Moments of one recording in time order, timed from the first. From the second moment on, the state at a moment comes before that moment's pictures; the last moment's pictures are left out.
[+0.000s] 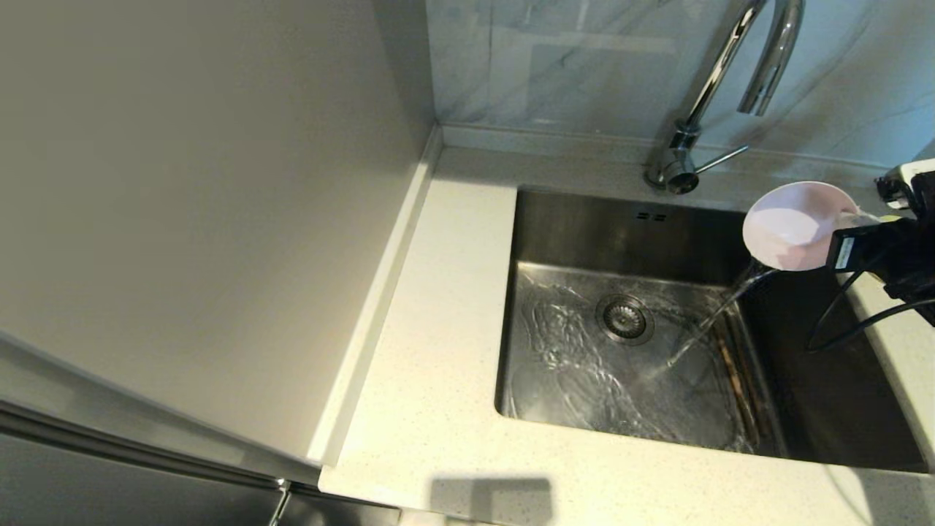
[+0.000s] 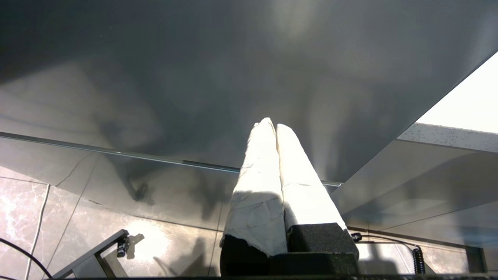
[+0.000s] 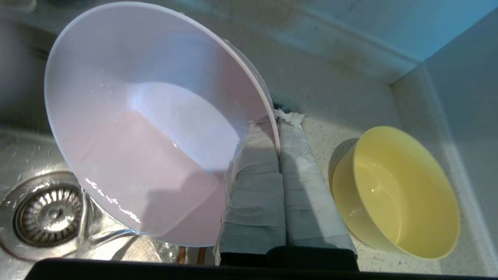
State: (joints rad) left arm 0.00 0.00 0.00 0.00 0.02 -0.03; right arm -0.26 1.77 -0.83 -1.05 -0.01 -0.26
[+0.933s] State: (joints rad) left arm 0.00 0.00 0.00 0.00 0.02 -0.03; right arm -0.25 1.81 -0.72 -1.52 -0.10 -0.18
